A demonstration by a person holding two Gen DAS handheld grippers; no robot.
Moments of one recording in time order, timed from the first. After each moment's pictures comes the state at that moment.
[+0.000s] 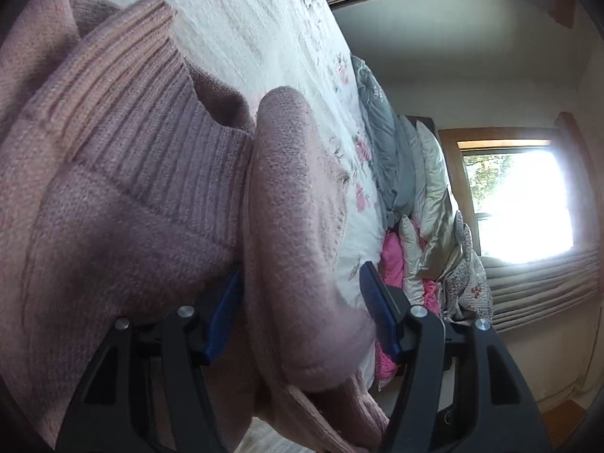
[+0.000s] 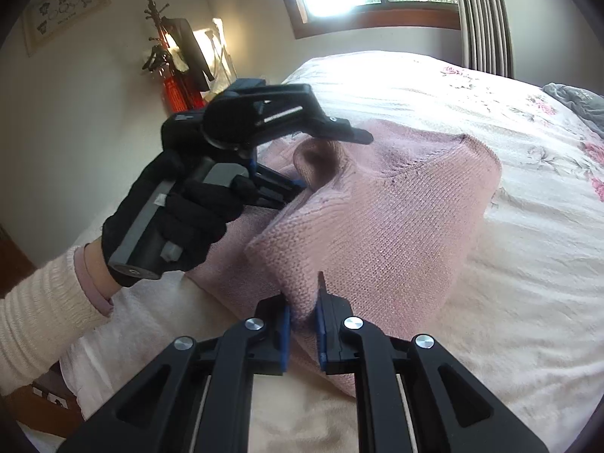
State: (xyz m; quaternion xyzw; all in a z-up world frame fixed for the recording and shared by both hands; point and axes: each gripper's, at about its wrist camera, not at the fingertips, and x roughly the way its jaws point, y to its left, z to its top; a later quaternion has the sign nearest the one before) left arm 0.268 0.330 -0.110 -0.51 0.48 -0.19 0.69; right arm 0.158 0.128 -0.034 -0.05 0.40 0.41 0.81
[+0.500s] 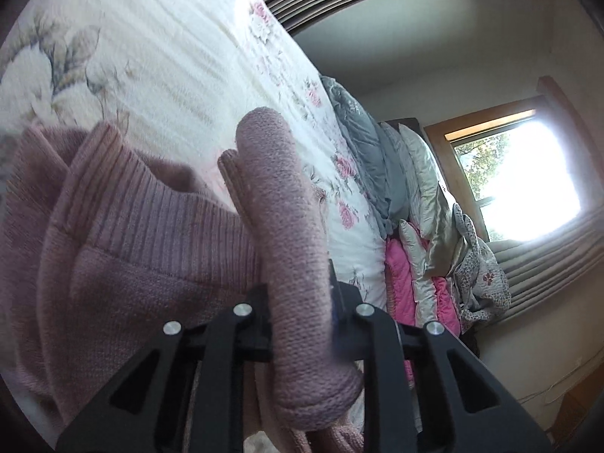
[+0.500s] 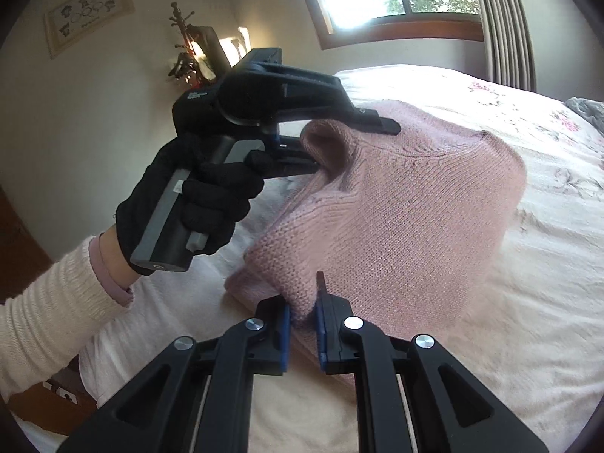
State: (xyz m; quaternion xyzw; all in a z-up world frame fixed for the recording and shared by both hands) left arm 0.264 0.349 -0.031 -0.43 0.43 -0.20 0.77; right arm 0.144 0.157 -0.013 -0.03 0.38 0.47 0.80
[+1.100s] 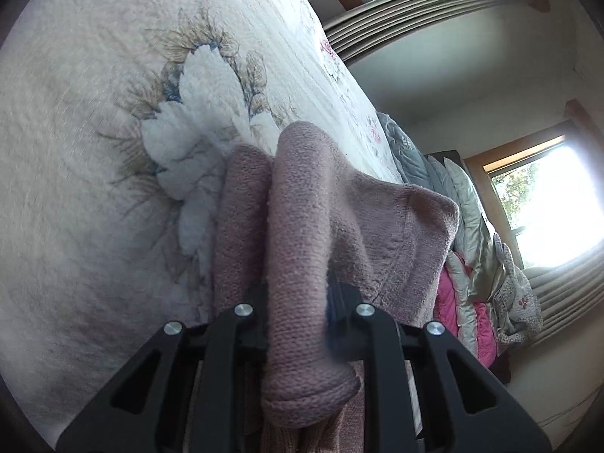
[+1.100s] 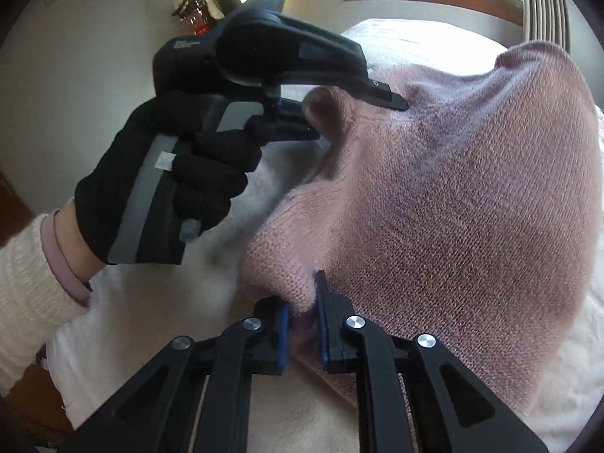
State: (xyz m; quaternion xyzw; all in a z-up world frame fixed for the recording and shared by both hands) left arm 0.220 0.458 -0.107 -0.44 0.42 -0.11 0.79; right arm 0.130 0.268 -0.099 -0.11 0.44 0.46 0.77
